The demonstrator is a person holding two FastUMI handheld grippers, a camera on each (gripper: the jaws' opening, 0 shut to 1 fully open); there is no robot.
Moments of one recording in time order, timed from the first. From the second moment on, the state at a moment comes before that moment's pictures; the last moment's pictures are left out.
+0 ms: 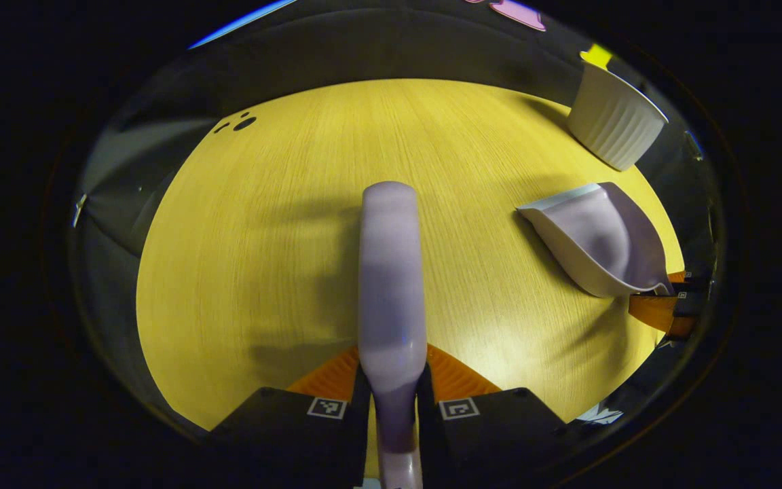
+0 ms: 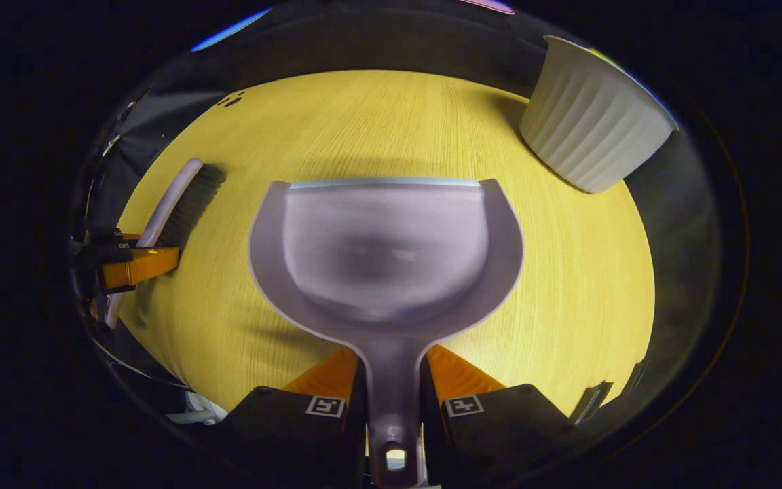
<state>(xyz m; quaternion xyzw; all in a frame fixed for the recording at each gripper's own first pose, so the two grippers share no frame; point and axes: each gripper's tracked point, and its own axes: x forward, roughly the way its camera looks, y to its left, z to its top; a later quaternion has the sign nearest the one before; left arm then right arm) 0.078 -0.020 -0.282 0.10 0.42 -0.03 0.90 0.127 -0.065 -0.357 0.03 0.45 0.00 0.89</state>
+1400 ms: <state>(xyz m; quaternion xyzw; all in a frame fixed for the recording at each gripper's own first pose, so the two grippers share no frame) -0.047 -0.063 -0.012 0.08 -0.03 -0.08 0.99 0.045 -0.077 -0.058 0.08 -0.02 -0.10 0.99</state>
